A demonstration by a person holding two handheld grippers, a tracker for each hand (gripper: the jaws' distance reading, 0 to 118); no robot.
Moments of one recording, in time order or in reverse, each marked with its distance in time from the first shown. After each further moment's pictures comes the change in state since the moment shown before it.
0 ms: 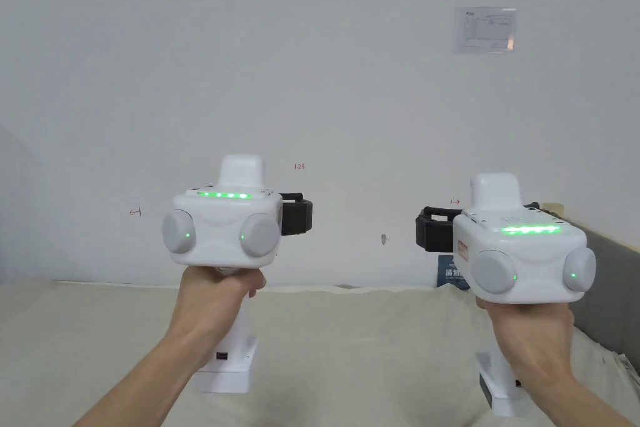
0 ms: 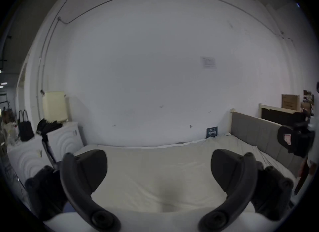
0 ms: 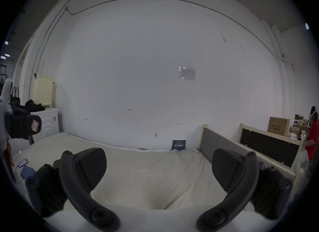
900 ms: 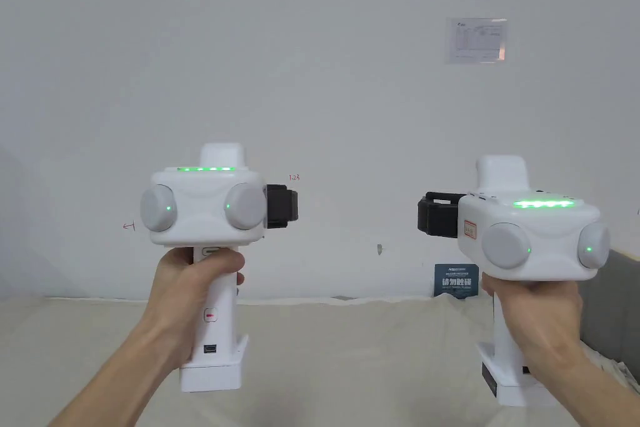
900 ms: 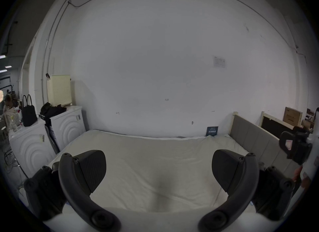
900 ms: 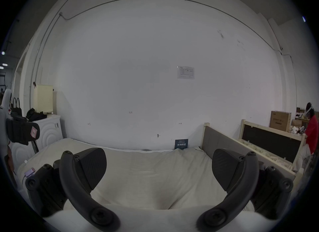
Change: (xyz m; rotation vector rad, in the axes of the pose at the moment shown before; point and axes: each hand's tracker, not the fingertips) left arm -0.015 0.034 0.015 -0.061 0.057 0.020; right arm 0.014 0.036 0.007 -0.030 0.034 -0.056
